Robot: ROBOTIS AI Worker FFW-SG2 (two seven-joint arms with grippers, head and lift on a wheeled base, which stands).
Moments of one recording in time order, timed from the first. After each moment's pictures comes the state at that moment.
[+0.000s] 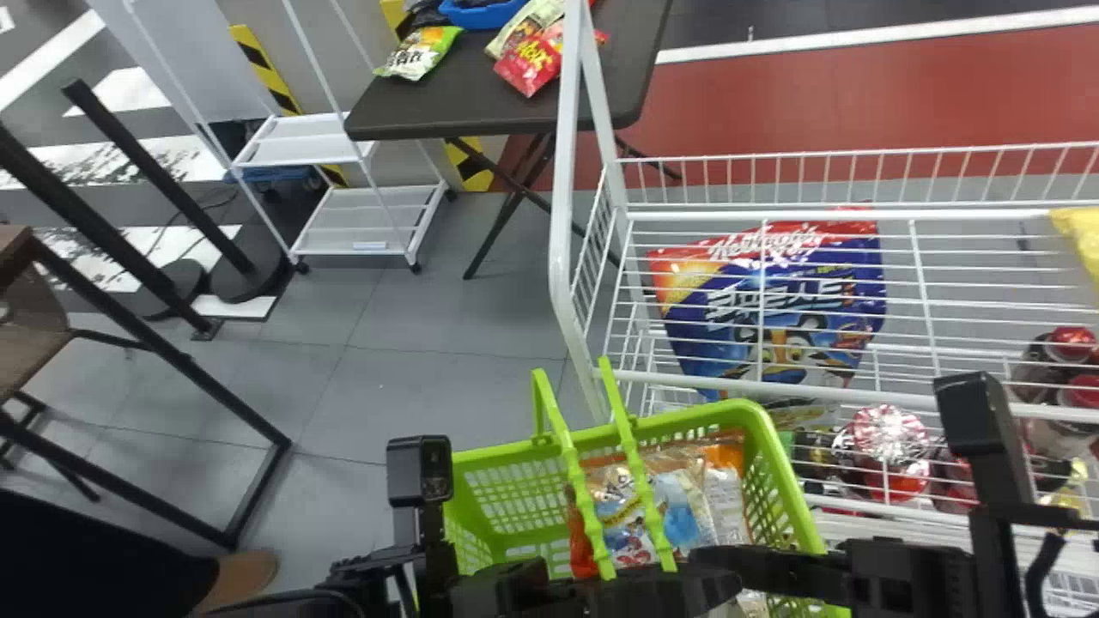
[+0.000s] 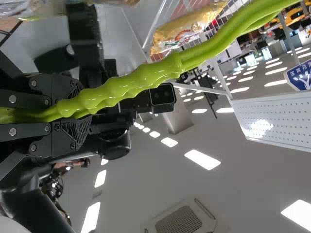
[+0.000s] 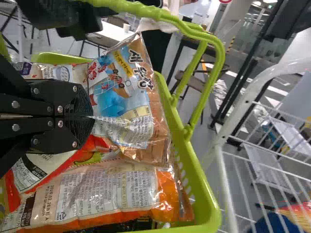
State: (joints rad) left arm 0.51 0.00 0.31 -2.21 0.31 1.26 -1.54; right arm 0.23 -0.20 0.14 -2.06 -1.15 1.34 0.05
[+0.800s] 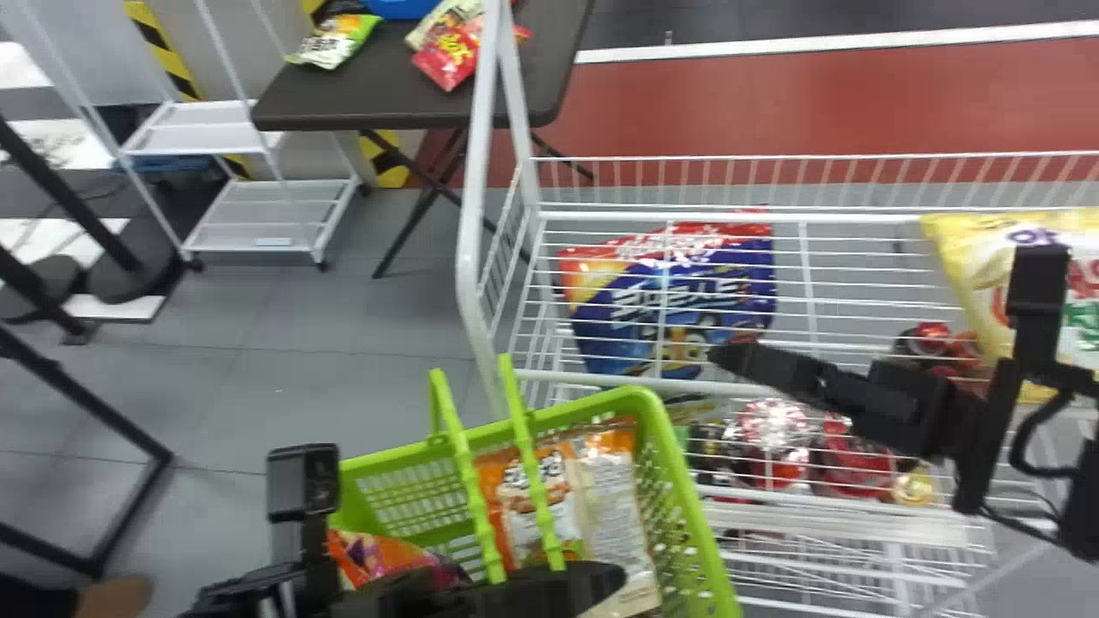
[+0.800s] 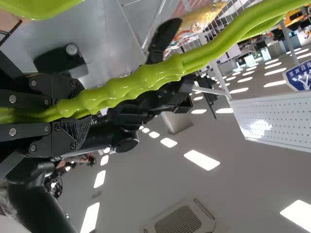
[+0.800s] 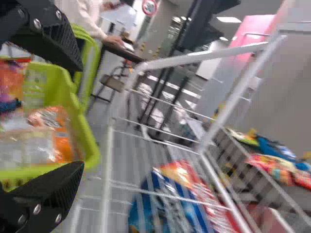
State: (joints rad) left arm 0.51 0.00 0.31 -2.21 0.31 1.27 -1.54; right arm 0.15 -0.22 -0.08 -2.00 -1.04 1.04 0.18
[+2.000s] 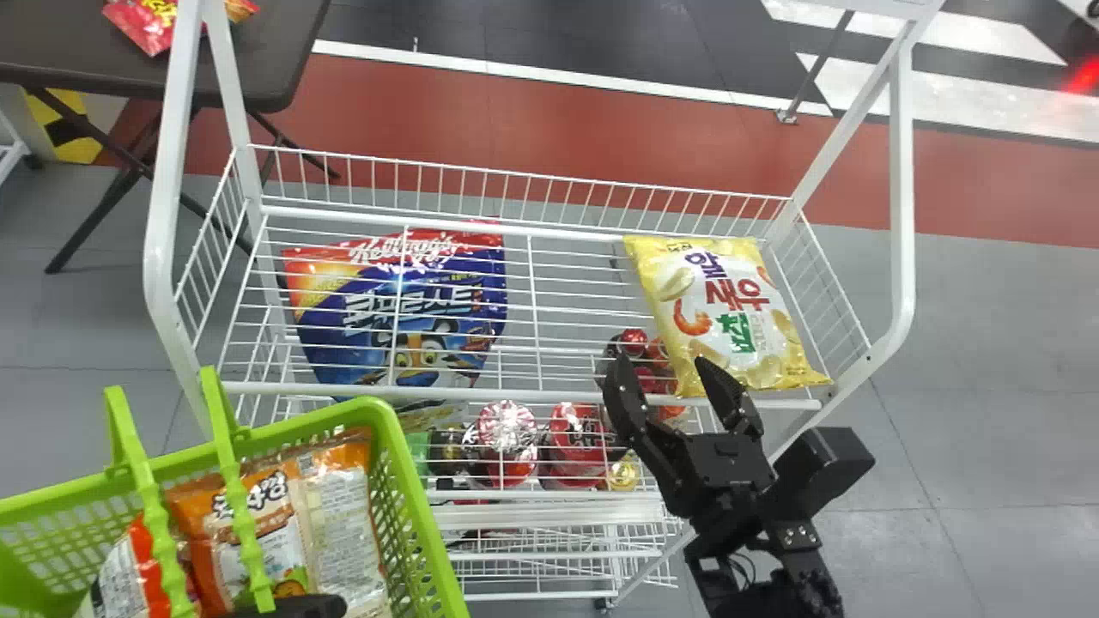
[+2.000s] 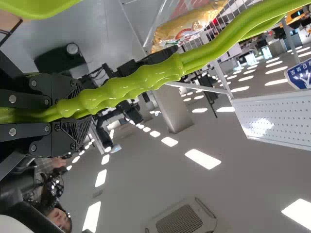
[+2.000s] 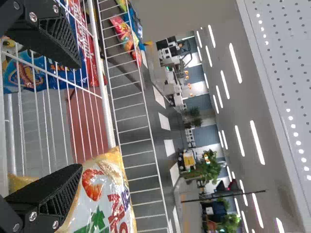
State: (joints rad) left arm 0.52 0.00 0.30 -2.21 0.31 1.25 -1.54; right arm 0.50 -0.24 0.09 -1.80 -0.39 -0.23 0.00
